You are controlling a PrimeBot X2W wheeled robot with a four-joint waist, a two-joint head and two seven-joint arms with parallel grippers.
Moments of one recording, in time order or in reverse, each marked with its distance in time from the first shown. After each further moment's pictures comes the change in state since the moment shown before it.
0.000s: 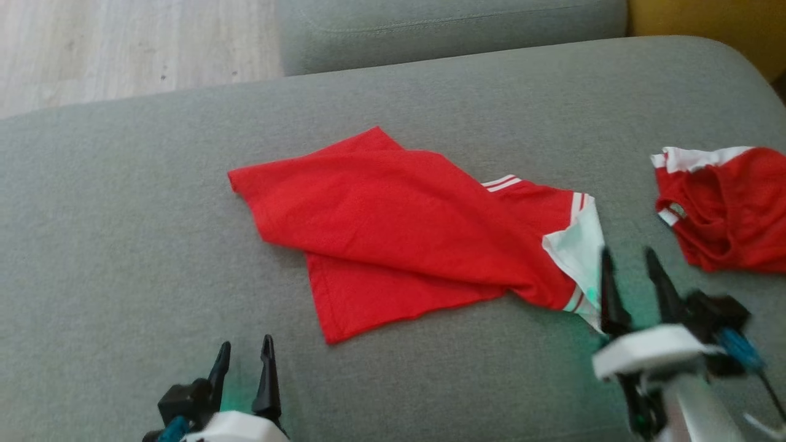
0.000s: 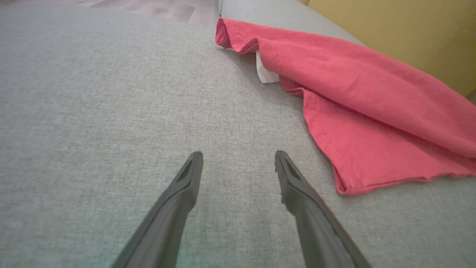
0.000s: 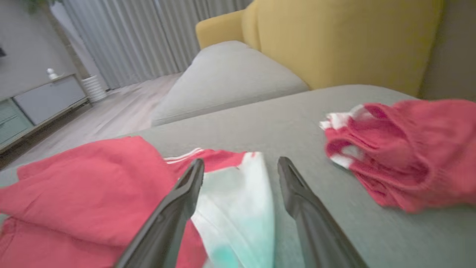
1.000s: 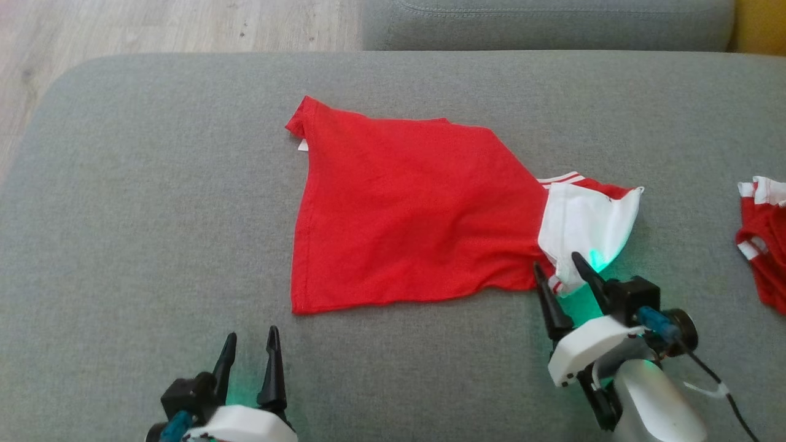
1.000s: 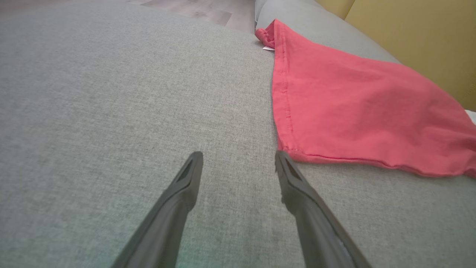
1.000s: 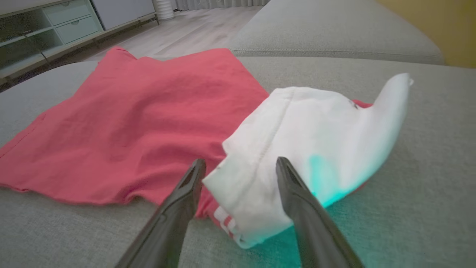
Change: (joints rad) left arm -0.006 -0.001 -0.027 -0.033 -0.028 0.004 0.000; right arm -0.158 -0.004 0.175 0.275 -0.139 0.000 0.000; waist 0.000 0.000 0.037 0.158
